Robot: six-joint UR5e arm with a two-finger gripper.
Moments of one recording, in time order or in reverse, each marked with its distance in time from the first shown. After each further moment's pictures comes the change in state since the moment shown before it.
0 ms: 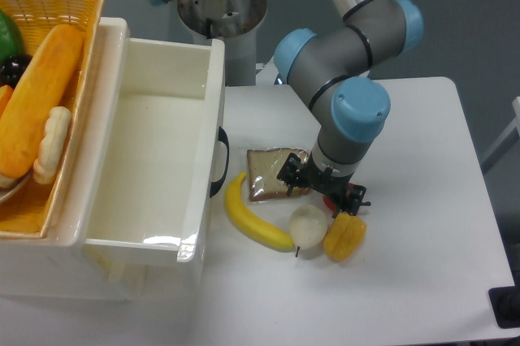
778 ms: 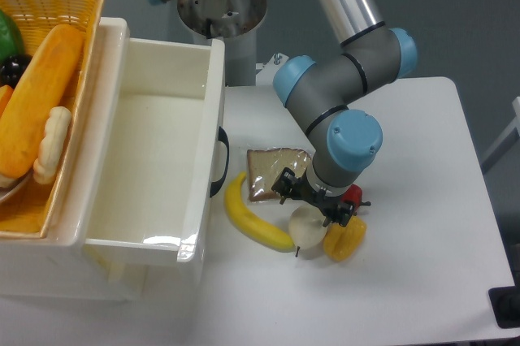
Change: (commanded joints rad) arm 0.003 -0.063 0.021 0.002 0.002 -0.011
